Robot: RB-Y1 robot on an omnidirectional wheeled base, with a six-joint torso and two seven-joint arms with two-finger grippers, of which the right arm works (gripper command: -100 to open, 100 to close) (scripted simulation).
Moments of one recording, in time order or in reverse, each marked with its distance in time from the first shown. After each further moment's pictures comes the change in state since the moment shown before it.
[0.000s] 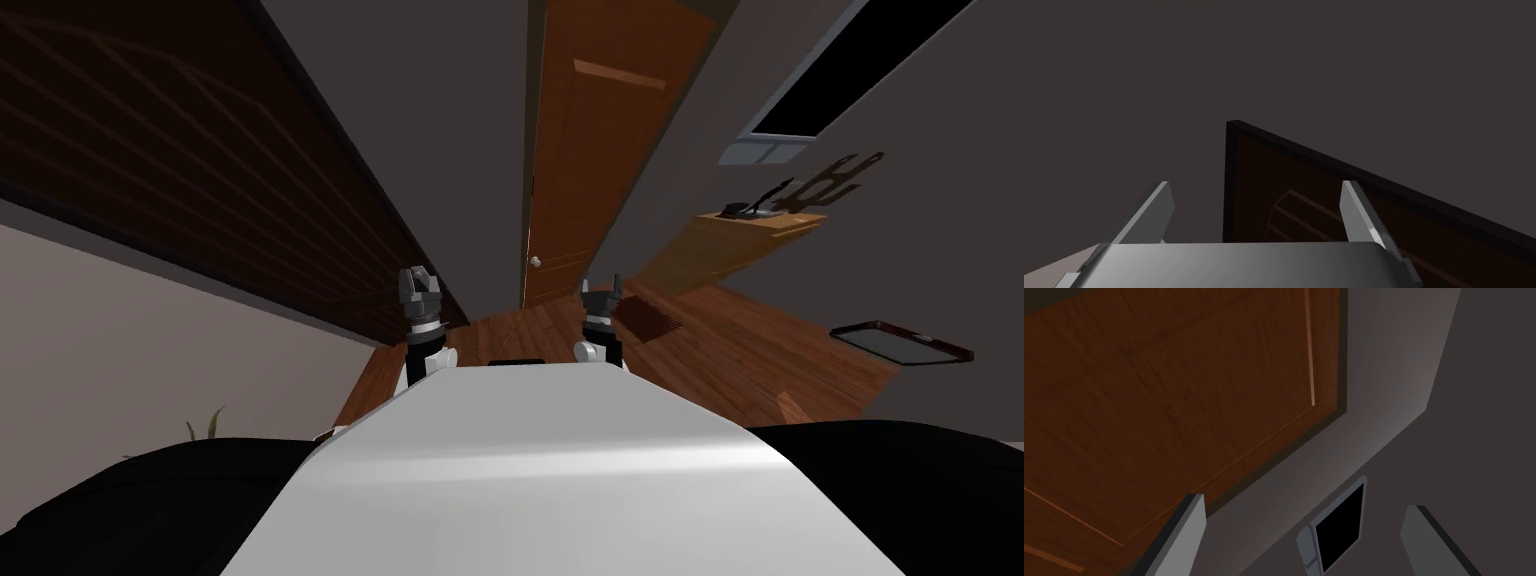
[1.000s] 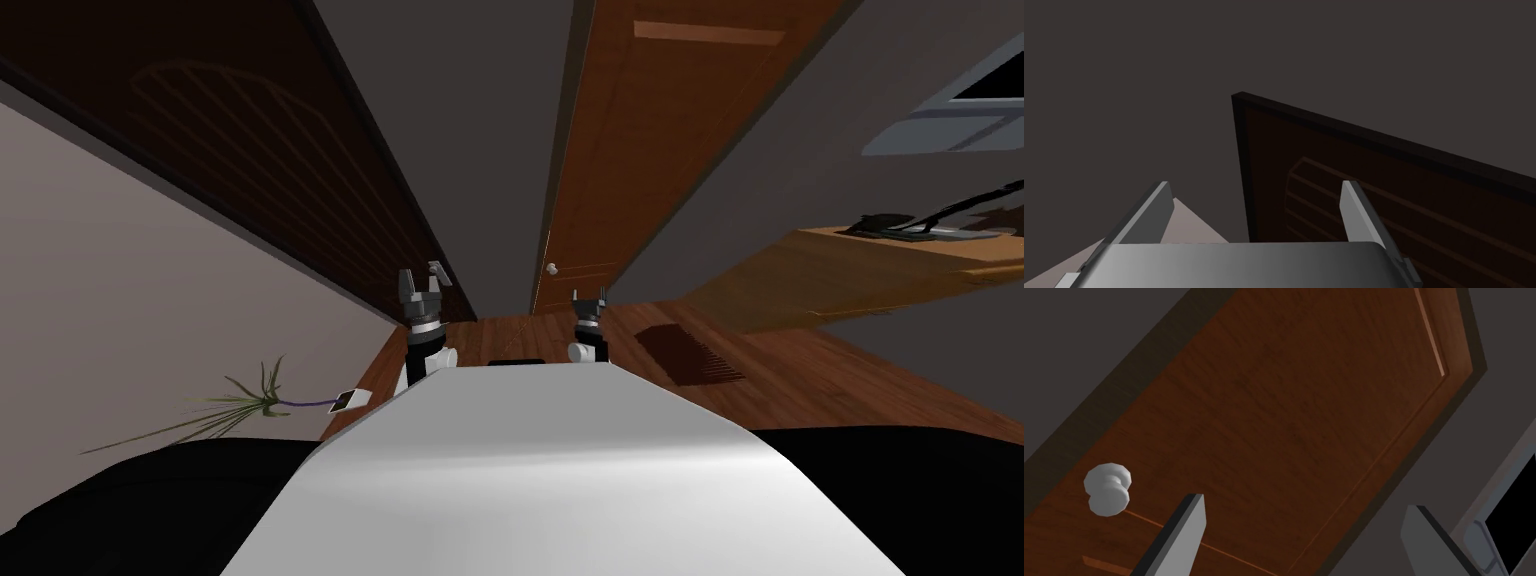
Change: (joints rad) arm -0.083 -0.041 0.040 0.280 -0.155 -0.080 -0.225
